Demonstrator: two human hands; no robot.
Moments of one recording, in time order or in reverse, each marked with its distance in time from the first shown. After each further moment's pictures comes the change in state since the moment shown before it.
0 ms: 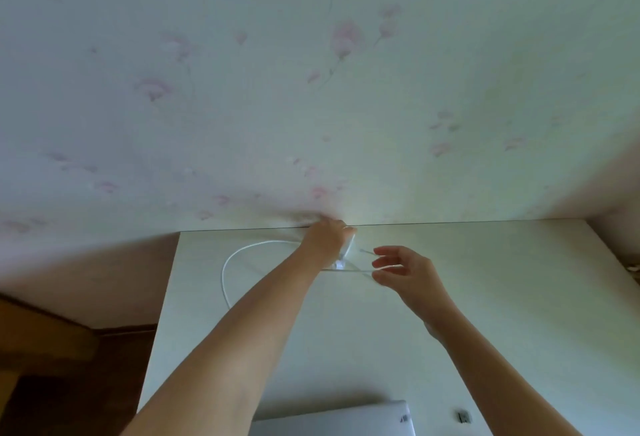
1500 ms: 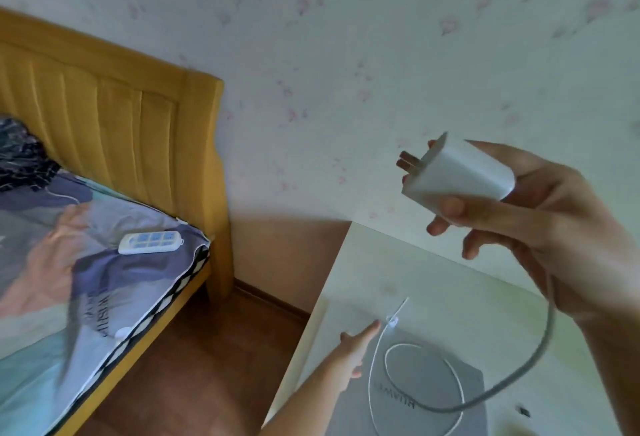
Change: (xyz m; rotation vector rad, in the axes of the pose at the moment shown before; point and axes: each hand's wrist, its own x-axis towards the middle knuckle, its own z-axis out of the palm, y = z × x) left_hand -0.411 0.106 0.041 -1.726 0.163 -0.928; right_hand -0.395 -0.266 0.062 0.088 -0.613 -0.771
